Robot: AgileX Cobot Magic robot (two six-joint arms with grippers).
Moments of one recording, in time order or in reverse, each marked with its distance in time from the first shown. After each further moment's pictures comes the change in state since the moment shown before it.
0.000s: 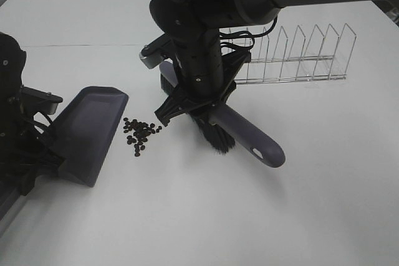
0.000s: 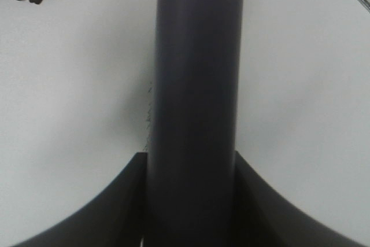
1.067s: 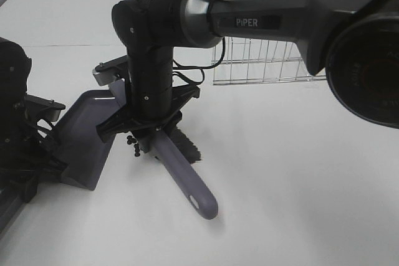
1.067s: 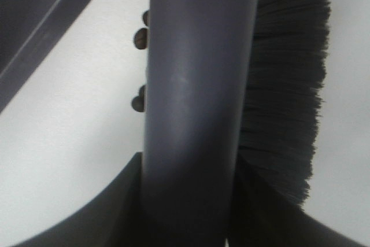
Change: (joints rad) left arm 0.000 0.040 -0.002 -0.022 -0.003 0.003; right arm 0.036 0.204 -0.268 0.374 0.028 -0.128
